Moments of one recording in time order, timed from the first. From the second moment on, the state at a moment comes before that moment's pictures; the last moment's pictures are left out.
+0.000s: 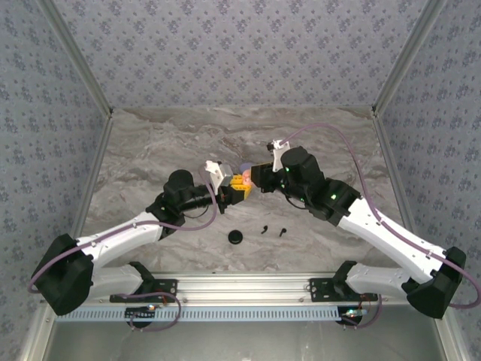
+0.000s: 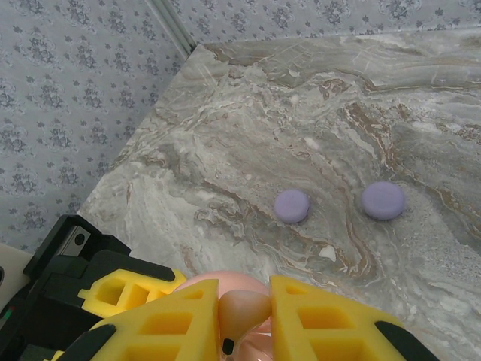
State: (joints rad) left arm -0.76 1.19 0.62 0.53 0.51 -0.12; right arm 0.83 1.12 1.11 -0.43 0.07 0.49
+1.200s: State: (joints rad) left arm -0.76 1.19 0.60 0.56 0.50 -0.15; right arm 0.84 1.10 1.06 -0.42 0.04 0.51
